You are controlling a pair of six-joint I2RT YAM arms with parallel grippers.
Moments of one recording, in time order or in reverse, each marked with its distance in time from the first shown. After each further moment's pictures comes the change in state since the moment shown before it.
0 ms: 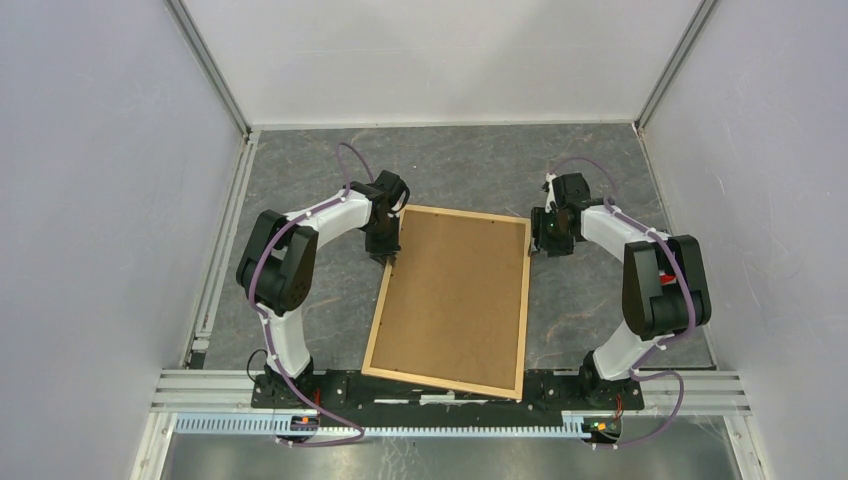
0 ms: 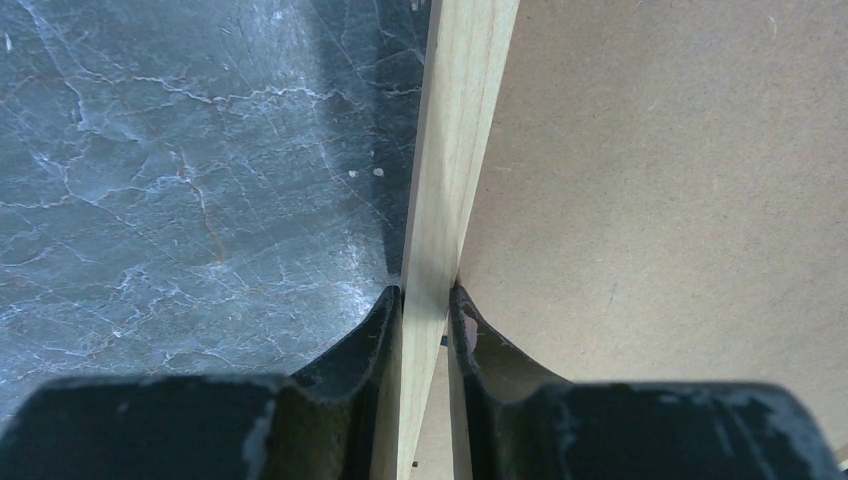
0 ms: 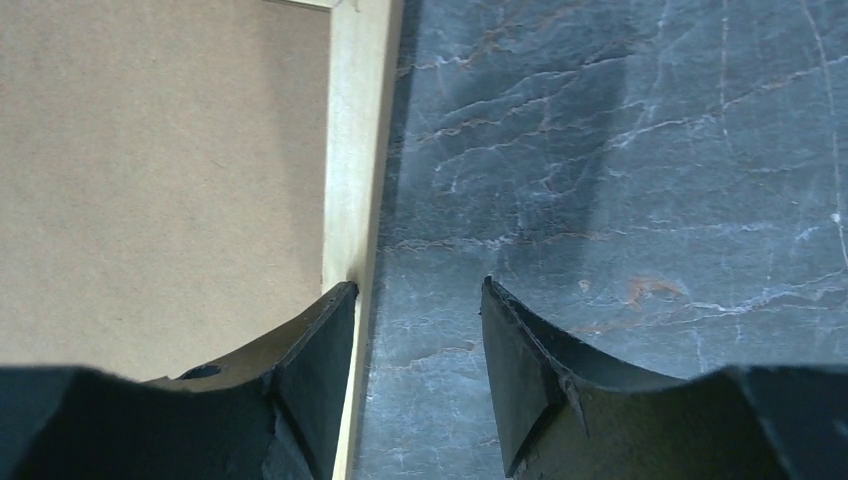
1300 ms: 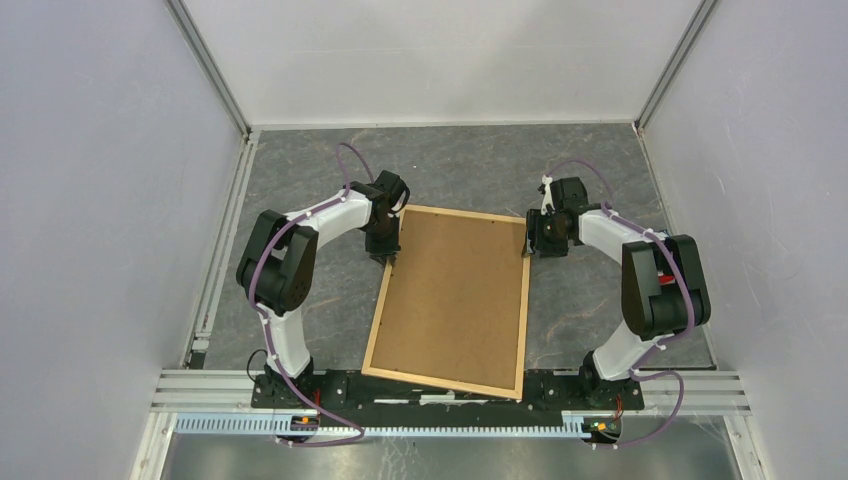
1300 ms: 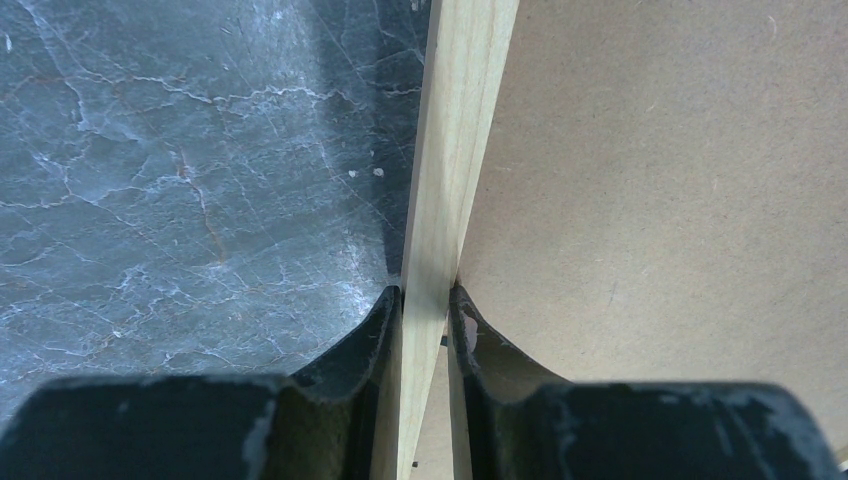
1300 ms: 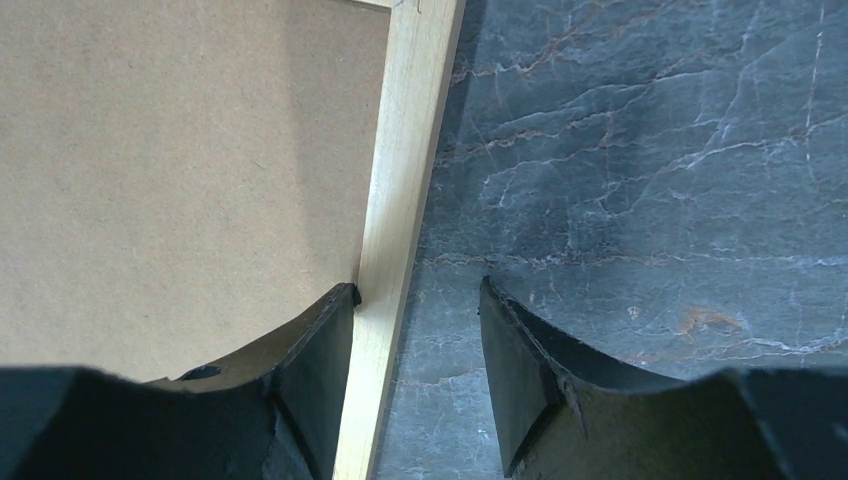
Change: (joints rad) left arm 0.000 0.000 0.000 0.000 -0.001 0.000; right arm 0.004 0.000 -0.052 0.080 -0.043 0.006
